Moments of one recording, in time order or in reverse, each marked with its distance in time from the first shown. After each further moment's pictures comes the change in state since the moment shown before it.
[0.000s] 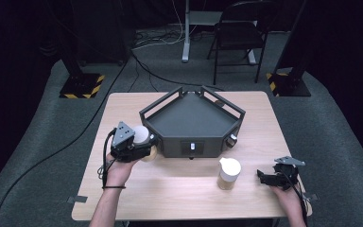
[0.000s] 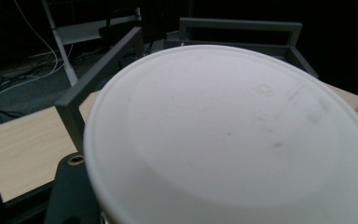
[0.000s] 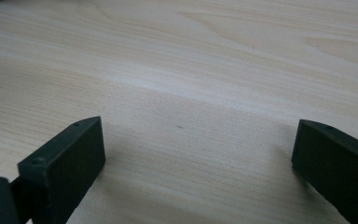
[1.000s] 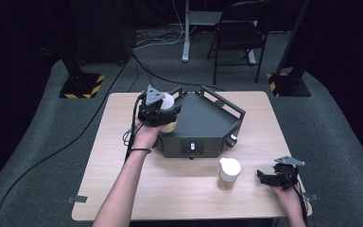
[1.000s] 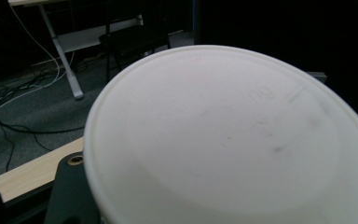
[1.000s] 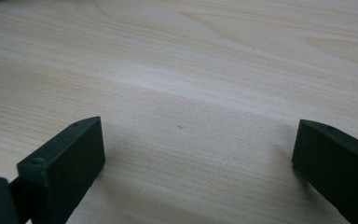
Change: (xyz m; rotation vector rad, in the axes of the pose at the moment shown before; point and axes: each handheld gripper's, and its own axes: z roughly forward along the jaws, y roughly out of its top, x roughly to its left) left arm -0.012 0.081 0.086 0.041 0.025 0.028; right arm 0.000 0.000 0.000 0.001 0.001 -0.002
